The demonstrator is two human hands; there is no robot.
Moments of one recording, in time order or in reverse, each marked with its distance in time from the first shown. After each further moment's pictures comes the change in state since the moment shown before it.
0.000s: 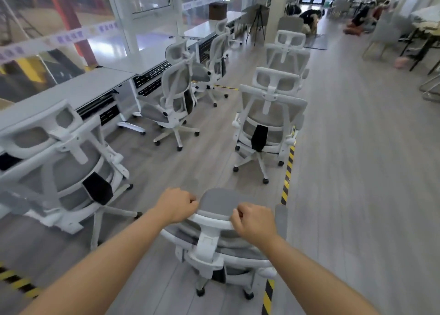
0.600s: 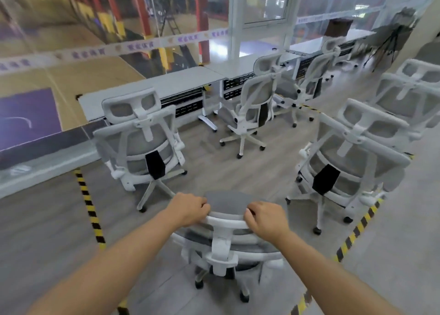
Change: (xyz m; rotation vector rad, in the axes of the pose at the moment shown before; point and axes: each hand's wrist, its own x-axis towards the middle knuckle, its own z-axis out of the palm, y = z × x) left_hand 0.038 0.036 -0.008 -0.092 -0.015 -0.494; right_hand 0.164 0.077 0.023 0.099 -0.250 -0.557
